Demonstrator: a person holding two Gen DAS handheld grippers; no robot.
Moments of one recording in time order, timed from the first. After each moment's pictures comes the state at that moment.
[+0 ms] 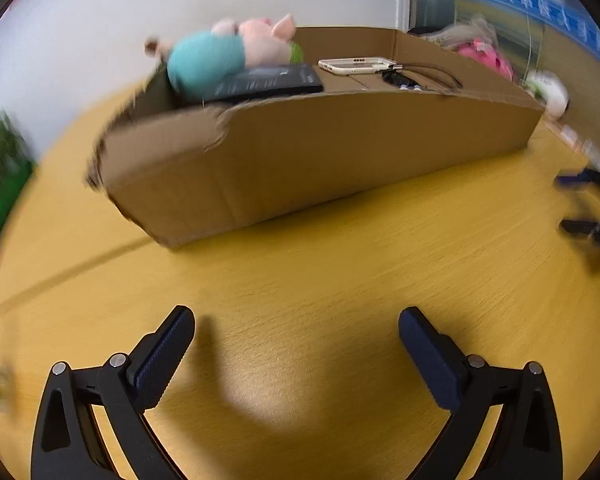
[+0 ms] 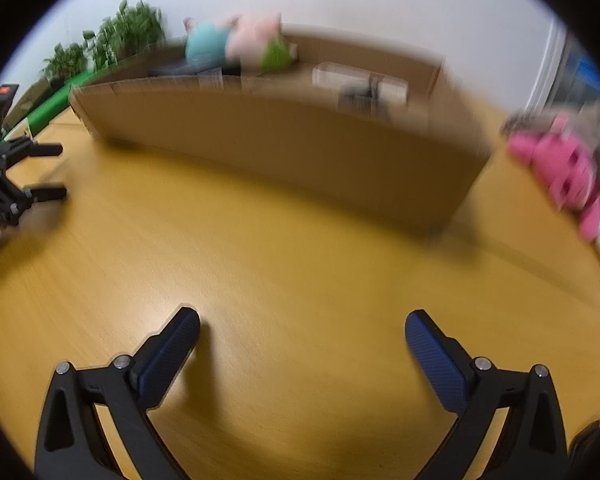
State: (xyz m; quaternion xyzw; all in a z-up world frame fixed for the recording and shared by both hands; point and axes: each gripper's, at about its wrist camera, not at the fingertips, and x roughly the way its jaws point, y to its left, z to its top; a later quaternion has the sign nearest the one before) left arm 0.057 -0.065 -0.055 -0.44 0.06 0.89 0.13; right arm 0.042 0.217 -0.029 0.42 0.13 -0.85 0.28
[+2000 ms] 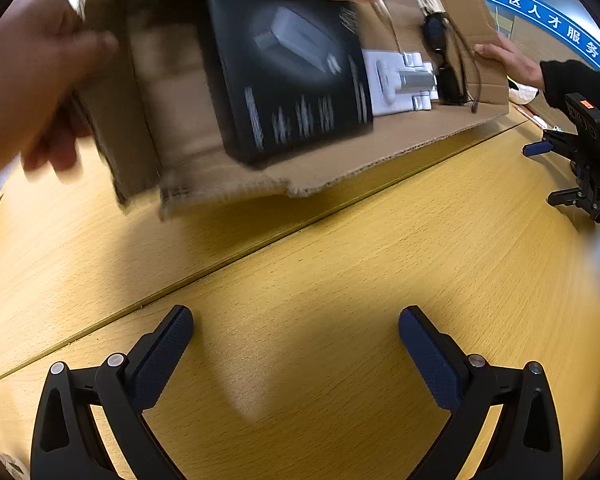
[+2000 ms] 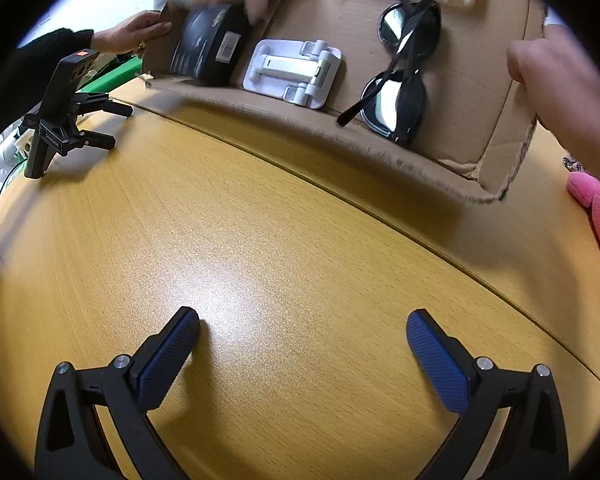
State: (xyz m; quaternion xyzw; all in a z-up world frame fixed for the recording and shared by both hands) left arm 0.014 -0.103 -0.048 -0.44 0.09 0.87 0.19; right arm 0.009 0.230 -0.028 0.41 0.20 -0.80 0.38
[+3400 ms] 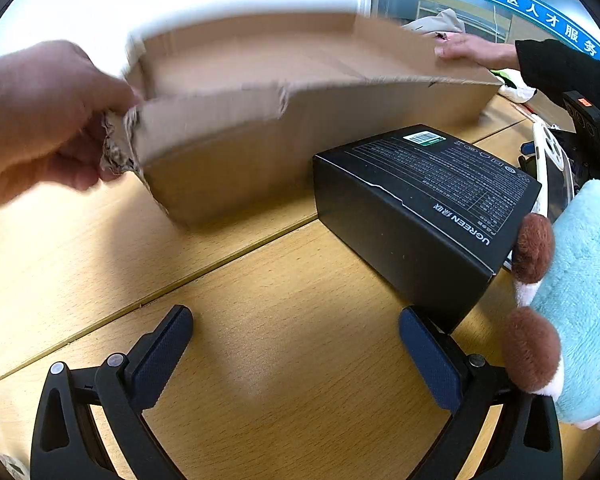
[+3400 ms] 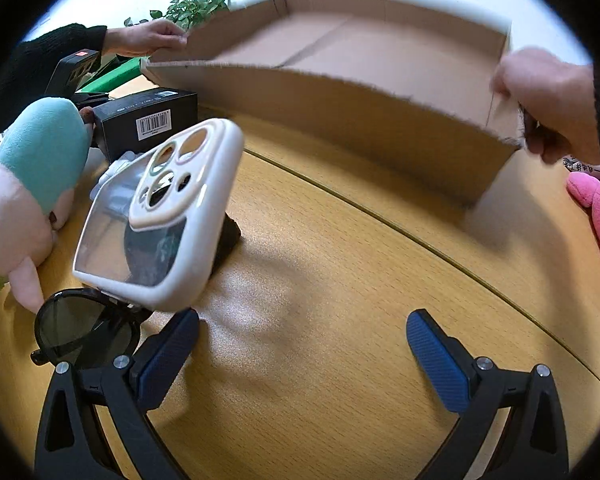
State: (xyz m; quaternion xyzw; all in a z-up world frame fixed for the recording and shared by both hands) left arm 0.016 -0.110 -0.038 -0.44 0.09 0.87 0.19; right arm 0.010 0.227 -0.030 0.41 0.20 -0.80 0.38
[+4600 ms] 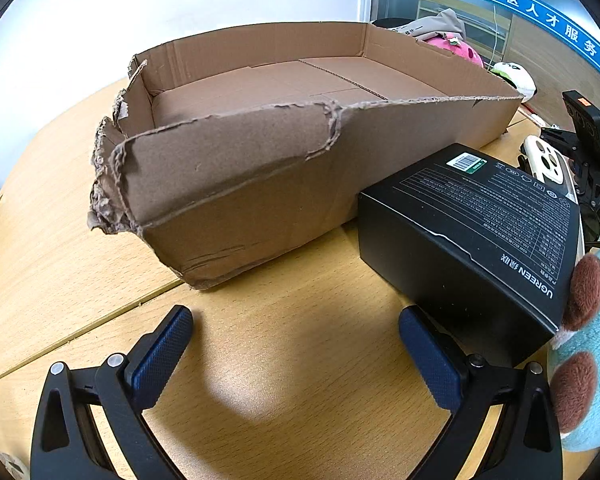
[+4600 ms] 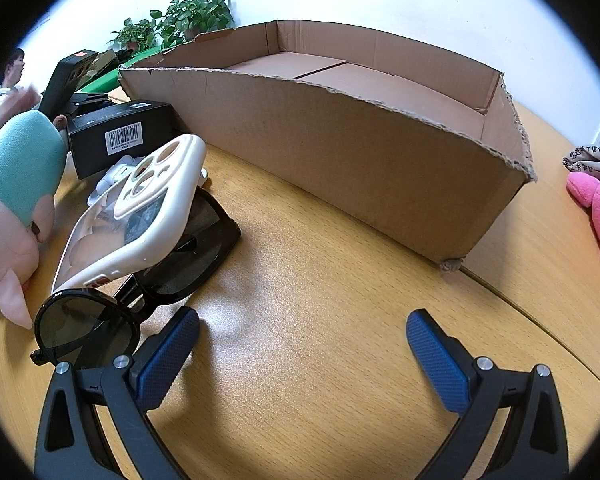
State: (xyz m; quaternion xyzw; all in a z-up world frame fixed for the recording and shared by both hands) left arm 0.022 -0.111 -0.041 -0.44 0.09 0.87 0.18; right arm 0.013 0.226 -0.030 0.41 0.20 -0.81 0.38
